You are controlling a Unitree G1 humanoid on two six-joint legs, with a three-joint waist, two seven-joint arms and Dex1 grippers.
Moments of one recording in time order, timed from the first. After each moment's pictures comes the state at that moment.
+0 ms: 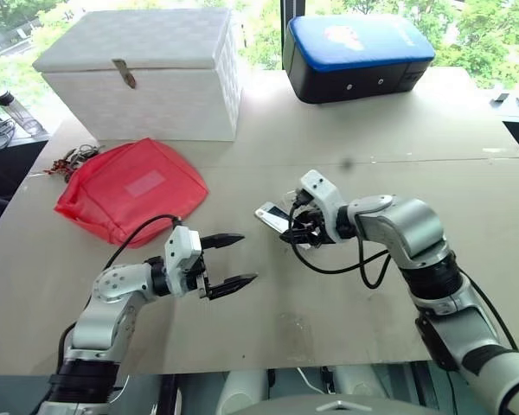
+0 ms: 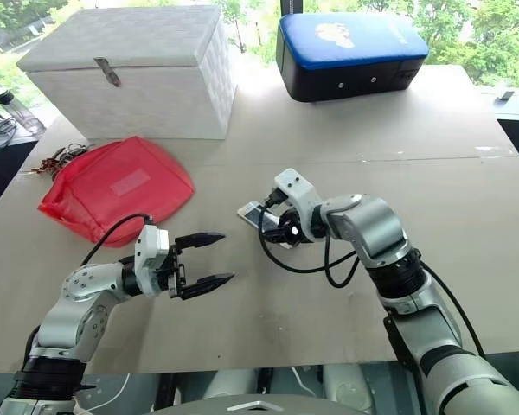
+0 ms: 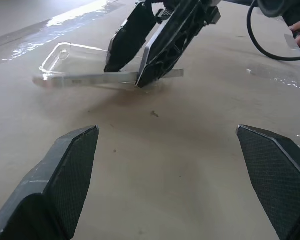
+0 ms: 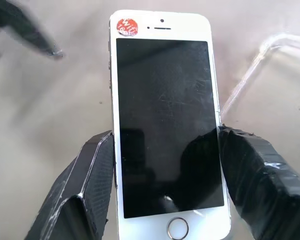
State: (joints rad) left arm 0.00 0.63 0.07 -0.10 -0.47 0.08 -1.18; right arm -0.70 -0.31 0.29 -0.21 0.32 1.33 0.77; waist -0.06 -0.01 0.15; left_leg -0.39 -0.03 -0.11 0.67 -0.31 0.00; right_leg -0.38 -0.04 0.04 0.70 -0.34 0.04
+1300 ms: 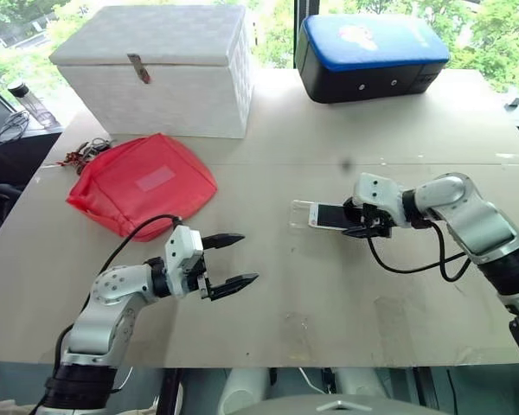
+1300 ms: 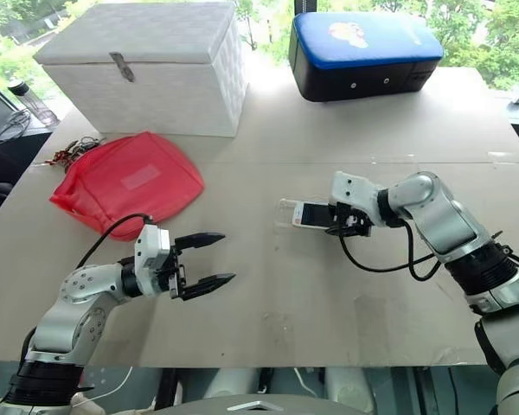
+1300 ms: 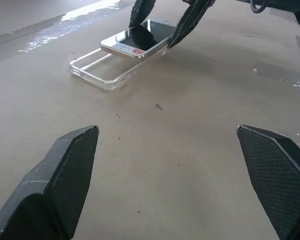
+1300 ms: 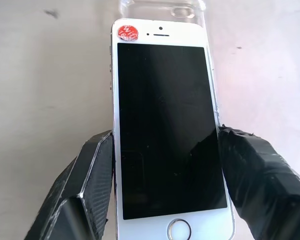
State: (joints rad) left arm 0.02 0.64 0.07 -0.16 -0.48 0.12 -1.15; right arm -0.68 -0.77 0.44 -0.09 0.03 0.54 1.03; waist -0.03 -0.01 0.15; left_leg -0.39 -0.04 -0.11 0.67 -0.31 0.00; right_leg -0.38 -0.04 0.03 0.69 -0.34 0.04
